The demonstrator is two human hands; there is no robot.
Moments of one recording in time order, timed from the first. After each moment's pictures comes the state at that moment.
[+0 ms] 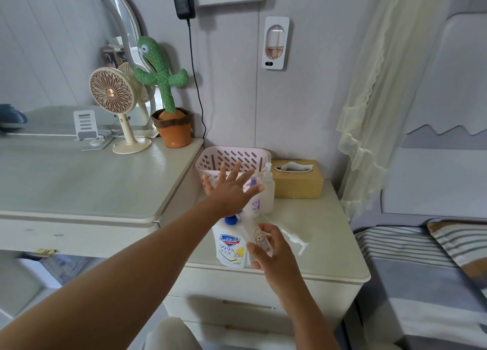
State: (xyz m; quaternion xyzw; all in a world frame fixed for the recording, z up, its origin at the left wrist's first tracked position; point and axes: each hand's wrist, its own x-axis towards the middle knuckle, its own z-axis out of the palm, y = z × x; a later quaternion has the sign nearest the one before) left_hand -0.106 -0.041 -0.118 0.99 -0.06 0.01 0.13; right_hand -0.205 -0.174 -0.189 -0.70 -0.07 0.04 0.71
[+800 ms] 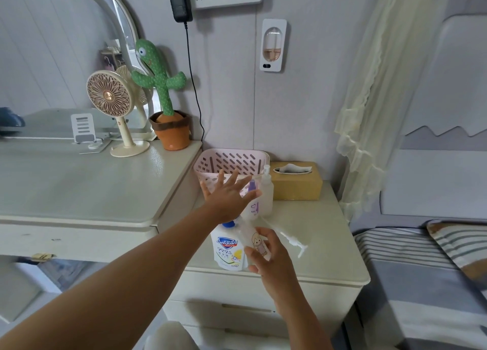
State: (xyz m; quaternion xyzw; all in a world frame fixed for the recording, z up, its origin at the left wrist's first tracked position) left_hand -0.096 -0.037 -0.133 0.99 -0.04 0.01 0.13; right_hand -0.201 -0.170 -0.197 -0.70 -0.05 0.03 0.71
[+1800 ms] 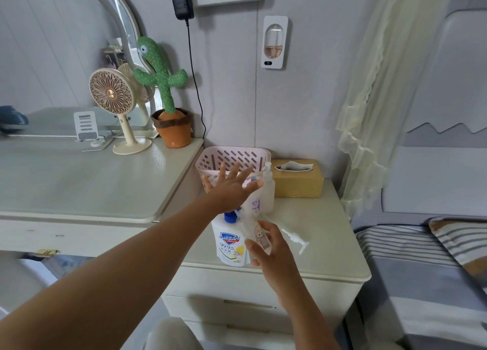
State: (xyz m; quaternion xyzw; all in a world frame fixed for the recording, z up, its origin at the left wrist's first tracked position) left_hand -0.099 -0.040 -0.115 0.99 -0.05 -0.01 0.14; right_hand -0.202 -0.172 -0.191 -0.71 -0.06 0.03 0.71
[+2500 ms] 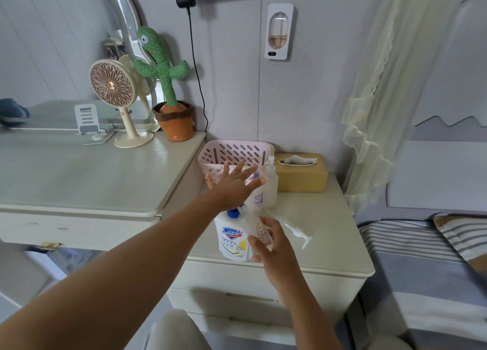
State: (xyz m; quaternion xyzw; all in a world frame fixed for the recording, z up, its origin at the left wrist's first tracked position) left_hand -0.096 -0.036 -0.128 0.99 -0.05 -0.03 0.16; right_hand -0.202 -0.169 -0.197 -0.70 -0.06 0.04 0.71
